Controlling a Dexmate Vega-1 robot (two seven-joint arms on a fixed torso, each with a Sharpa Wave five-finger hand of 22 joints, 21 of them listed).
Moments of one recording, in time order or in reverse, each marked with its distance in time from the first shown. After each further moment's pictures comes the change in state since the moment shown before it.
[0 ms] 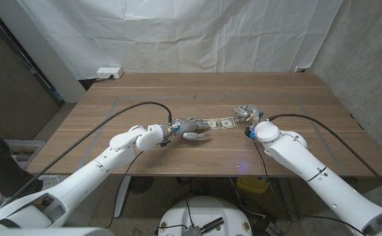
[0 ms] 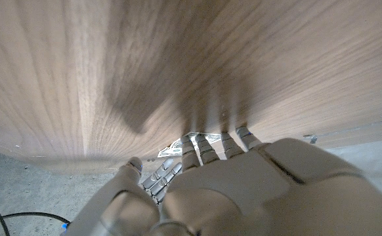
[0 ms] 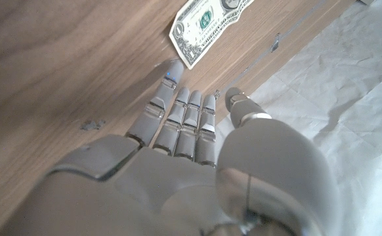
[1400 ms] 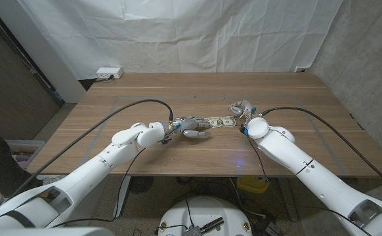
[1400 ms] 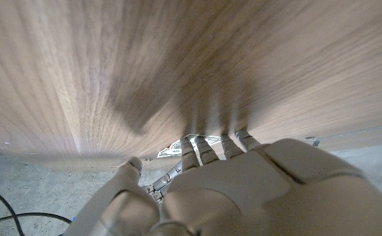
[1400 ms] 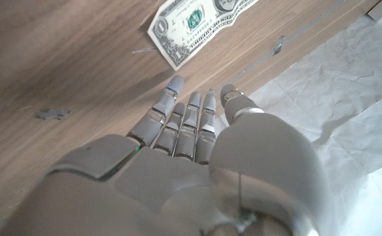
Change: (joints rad) left arm -0.049 -0.023 0.021 0.073 -0.019 -0.034 0.000; left_hand 0.004 0.004 -0.007 -0.001 0.004 -0.016 -0.016 -0.002 0.000 -0.009 -0.009 -0.008 0.000 0.002 -0.003 -0.004 -0.002 -0.001 0.000 -0.014 -0.001; right arm 0.089 0.036 -0.086 0.104 -0.109 0.024 0.005; right_hand 0.109 0.022 -0.058 0.014 0.000 -0.001 -0.026 -0.008 0.003 -0.033 -0.024 -0.013 0.004 -0.178 -0.043 -0.081 -0.022 -0.114 -0.068 -0.085 -0.004
